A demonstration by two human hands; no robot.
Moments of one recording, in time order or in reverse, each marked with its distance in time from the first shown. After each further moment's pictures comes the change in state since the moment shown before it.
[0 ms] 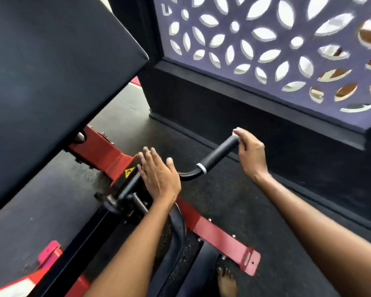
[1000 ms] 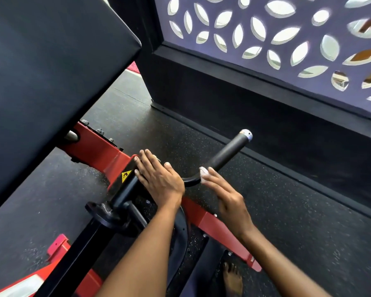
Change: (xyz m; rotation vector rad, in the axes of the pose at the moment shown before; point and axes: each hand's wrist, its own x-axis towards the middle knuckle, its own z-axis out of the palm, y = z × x) left_hand 0.010 -0.003 0.042 0.034 0.107 -0.101; right_hand -0.106 -0.008 0.042 0.237 -0.324 -0.227
